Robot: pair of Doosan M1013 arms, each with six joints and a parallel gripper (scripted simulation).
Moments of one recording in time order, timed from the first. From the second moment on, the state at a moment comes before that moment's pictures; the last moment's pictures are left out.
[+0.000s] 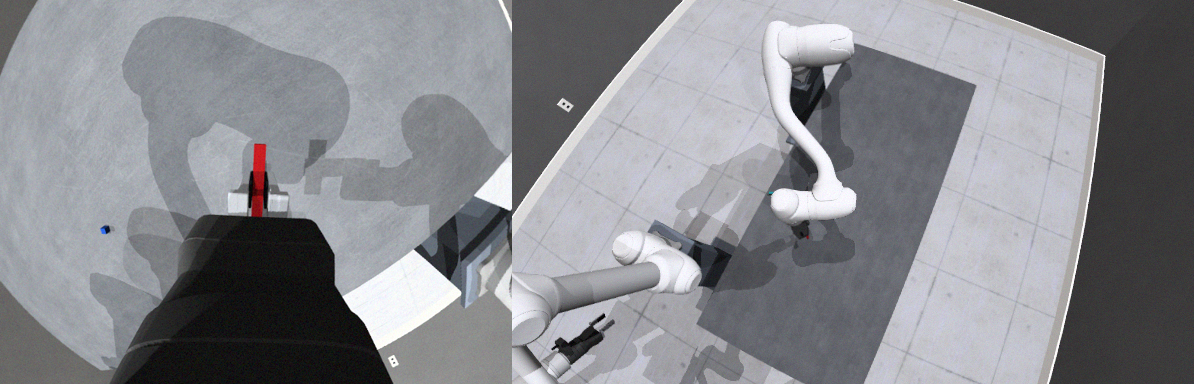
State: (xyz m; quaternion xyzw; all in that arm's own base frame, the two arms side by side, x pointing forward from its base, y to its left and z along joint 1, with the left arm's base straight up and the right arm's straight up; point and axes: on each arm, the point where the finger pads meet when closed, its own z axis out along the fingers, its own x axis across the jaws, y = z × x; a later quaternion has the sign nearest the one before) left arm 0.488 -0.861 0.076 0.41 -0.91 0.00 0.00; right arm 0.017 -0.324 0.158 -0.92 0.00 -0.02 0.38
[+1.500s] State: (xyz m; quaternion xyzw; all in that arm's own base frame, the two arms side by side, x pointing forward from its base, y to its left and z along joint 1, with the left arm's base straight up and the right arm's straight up) left arm 0.488 -0.861 0.033 0.41 -0.91 0.00 0.00; right arm 0.017 -0.324 0.158 -0.92 0.00 -0.02 0.38
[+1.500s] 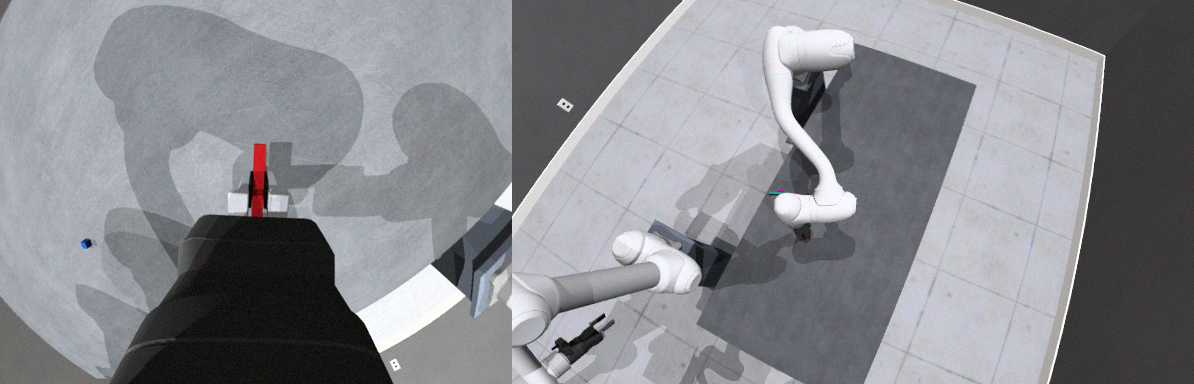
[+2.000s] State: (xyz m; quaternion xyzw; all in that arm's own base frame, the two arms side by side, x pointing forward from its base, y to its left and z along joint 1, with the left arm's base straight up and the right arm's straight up) left arm 0.488 -0.861 0.031 0.41 -0.91 0.00 0.00; right arm 0.017 -0.324 0.158 -0.92 0.00 -0.02 0.38
